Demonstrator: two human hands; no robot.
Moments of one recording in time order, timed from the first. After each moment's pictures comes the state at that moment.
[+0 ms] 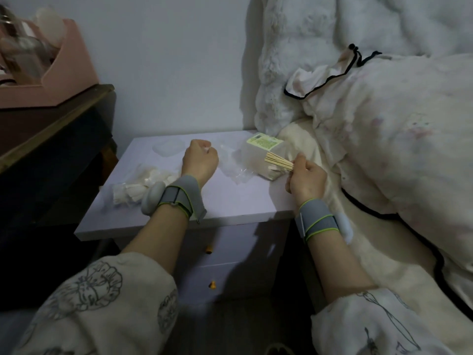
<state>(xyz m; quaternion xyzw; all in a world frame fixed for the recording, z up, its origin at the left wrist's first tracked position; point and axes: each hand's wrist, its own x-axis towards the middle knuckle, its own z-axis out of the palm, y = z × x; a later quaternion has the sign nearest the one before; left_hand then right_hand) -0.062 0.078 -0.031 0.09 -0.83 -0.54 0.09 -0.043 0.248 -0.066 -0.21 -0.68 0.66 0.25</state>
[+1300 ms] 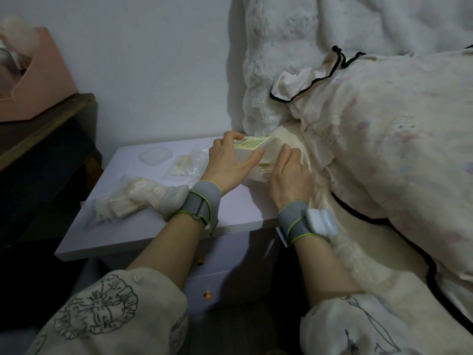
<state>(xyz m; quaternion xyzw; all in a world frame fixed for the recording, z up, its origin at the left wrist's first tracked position) -0.050 0.132 -0.015 -0.11 -0.88 -0.46 0.09 -0.025 0.242 -0.039 -0.16 -0.84 0.44 0.29</state>
